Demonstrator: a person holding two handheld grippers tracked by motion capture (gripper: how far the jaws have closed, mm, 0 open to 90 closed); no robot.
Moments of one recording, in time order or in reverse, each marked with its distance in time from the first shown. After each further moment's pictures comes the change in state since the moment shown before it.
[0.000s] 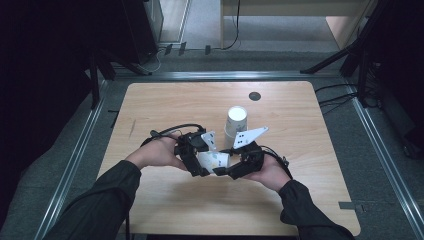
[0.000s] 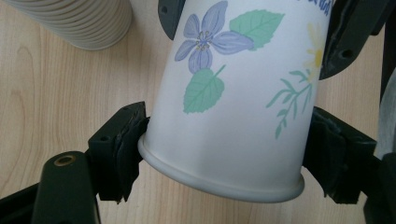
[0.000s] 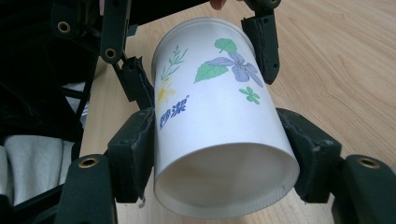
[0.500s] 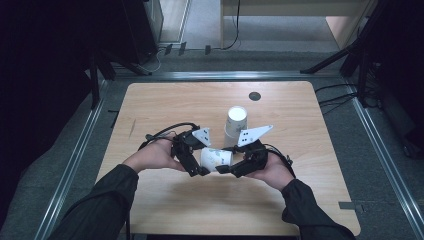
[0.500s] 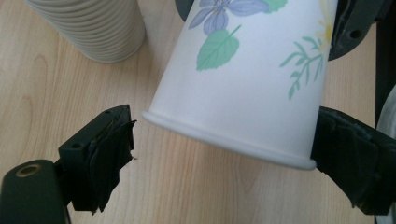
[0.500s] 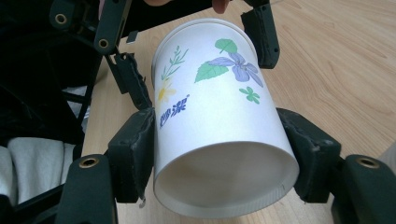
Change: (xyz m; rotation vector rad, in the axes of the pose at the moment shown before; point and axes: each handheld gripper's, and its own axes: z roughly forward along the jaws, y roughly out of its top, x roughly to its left) left arm 0.003 -0.016 -0.004 -0.152 -0.001 -0.067; right arm -0.002 0.002 -0.012 -0.025 -0.006 -0.007
